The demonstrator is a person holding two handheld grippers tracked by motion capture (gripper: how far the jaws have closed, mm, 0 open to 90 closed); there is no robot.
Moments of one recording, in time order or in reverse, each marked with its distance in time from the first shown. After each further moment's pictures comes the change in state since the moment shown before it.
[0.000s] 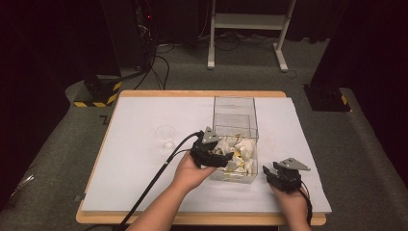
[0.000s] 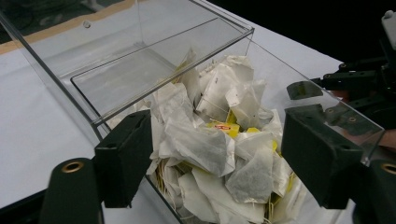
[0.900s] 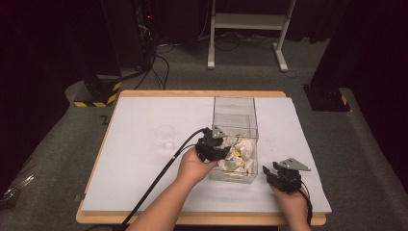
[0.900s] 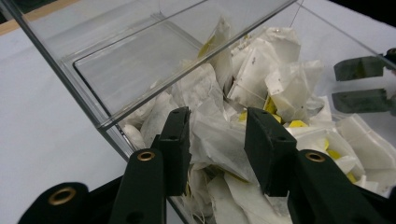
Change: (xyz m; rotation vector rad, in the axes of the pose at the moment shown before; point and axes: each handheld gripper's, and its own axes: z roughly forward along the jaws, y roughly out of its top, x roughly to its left) left arm 0.006 0.005 0.027 0.127 0.076 0.021; right arm 0.000 0.000 -0.001 -0.007 0.005 -0.003
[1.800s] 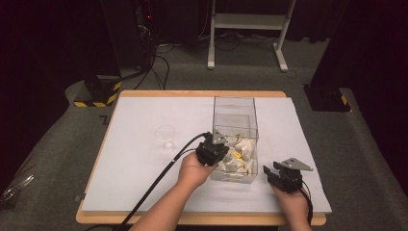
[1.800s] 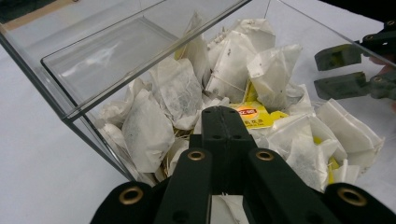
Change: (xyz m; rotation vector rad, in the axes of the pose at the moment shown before) left arm -0.007 -0.010 -0.006 -0.049 -0.040 0.028; right arm -0.004 0.000 -0.001 -0.011 0.020 0.029
